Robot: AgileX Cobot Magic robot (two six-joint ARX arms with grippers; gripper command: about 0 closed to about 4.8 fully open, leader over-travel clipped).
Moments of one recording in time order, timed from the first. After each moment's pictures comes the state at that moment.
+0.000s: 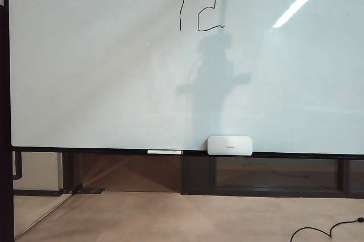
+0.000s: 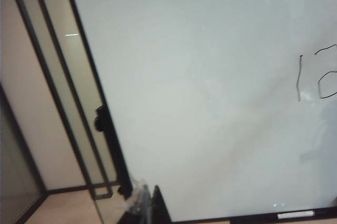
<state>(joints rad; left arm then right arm) -0.41 0.46 1.29 -0.56 -0.40 0.36 0.36 1.67 2.21 -0.54 0.23 0.05</state>
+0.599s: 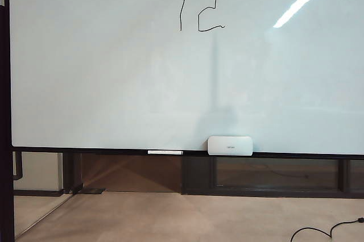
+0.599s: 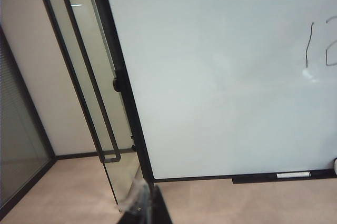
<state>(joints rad) -0.40 0.30 1.40 -0.91 -0.45 0.29 0.42 1.14 2.12 -0.82 0.14 0.04</state>
